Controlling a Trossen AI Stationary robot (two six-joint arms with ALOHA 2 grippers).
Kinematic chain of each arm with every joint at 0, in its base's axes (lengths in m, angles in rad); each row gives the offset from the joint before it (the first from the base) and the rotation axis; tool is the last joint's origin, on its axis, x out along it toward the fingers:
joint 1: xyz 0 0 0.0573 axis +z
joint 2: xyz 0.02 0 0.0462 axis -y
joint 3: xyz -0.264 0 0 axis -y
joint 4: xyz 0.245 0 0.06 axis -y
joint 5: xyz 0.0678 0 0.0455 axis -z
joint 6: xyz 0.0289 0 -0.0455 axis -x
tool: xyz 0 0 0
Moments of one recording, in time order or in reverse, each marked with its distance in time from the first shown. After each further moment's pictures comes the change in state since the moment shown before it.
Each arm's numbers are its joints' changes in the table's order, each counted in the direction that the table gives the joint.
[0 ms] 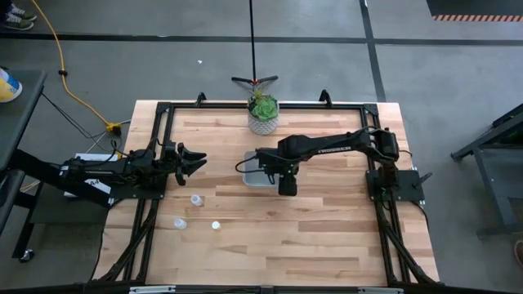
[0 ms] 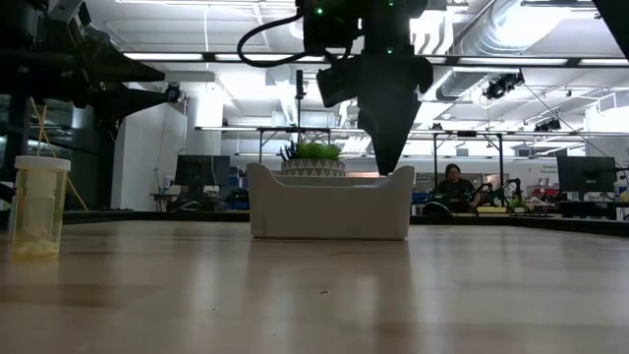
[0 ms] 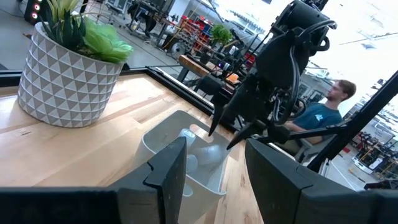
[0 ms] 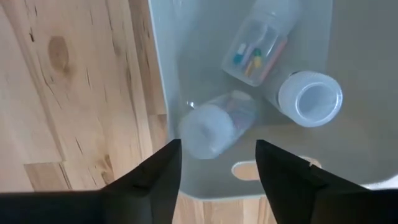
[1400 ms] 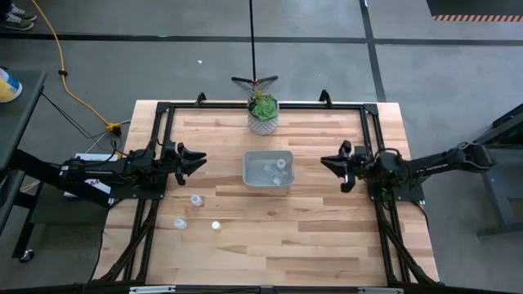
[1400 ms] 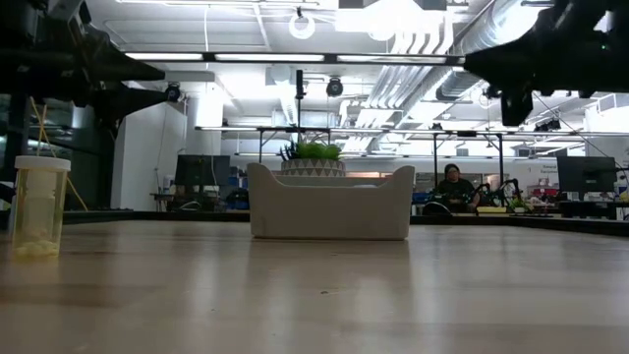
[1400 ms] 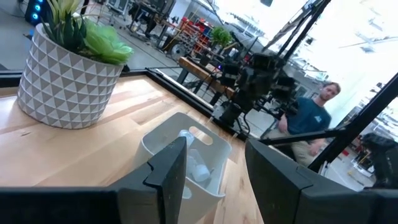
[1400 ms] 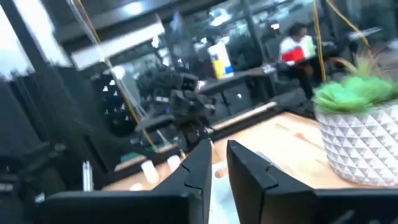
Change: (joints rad) left arm 0.000 0.000 0.000 0.009 -0.004 0.007; right arm 0.121 1.431 -1.611 1.855 0.279 -0.297
